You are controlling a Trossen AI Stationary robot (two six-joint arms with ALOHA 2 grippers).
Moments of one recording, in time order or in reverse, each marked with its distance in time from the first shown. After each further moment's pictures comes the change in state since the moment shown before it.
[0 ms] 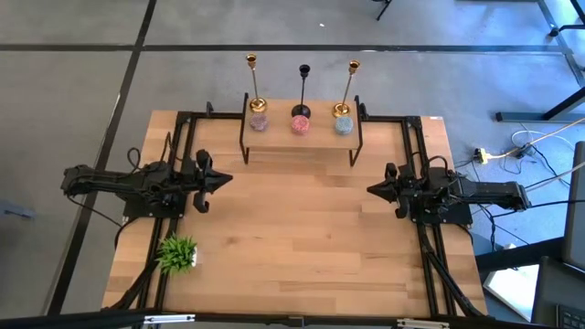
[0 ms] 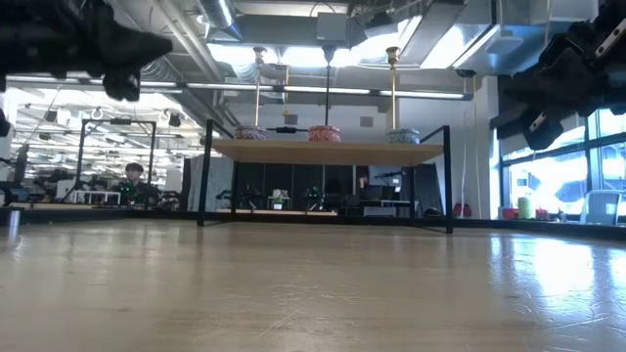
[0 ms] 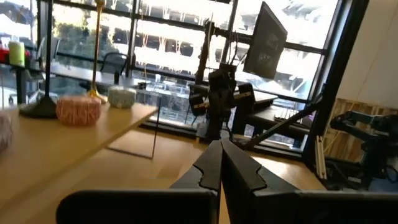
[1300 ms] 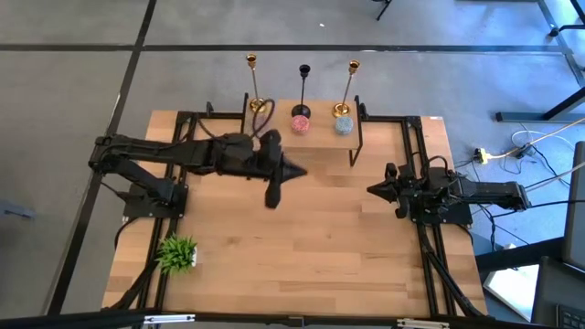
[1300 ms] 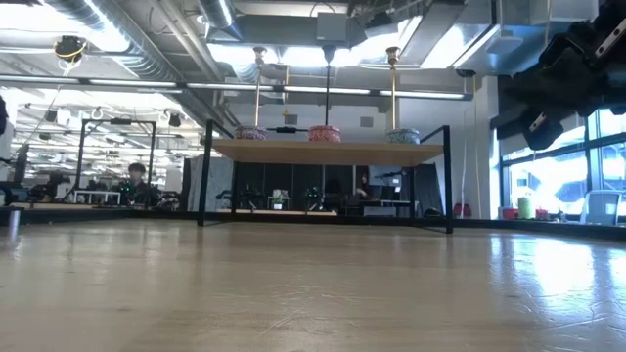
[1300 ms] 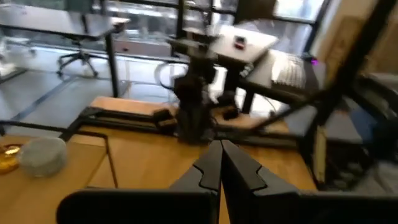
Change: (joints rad) left arm -0.019 1.206 1.276 -0.418 0.059 0.023; right arm 0.000 0.000 0.000 0.000 -0.001 0.001
